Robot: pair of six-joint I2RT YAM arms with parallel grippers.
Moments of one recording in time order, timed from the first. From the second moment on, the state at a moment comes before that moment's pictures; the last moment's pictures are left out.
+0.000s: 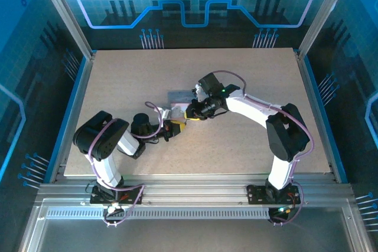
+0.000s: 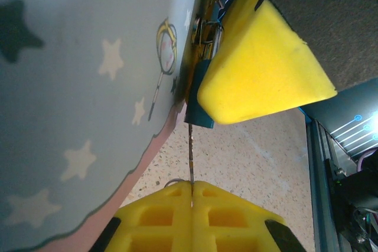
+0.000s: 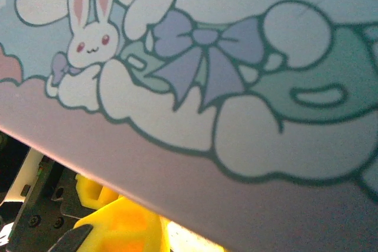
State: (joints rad) left arm -0.37 1.79 0.31 1.24 0.74 -0.51; right arm 0.61 1.81 1.32 -0.58 -0.53 0.61
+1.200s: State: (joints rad) left arm -0.39 1.69 0.31 1.09 0.71 -0.44; right arm 0.60 1.81 1.33 -0.60 -0.58 0.61
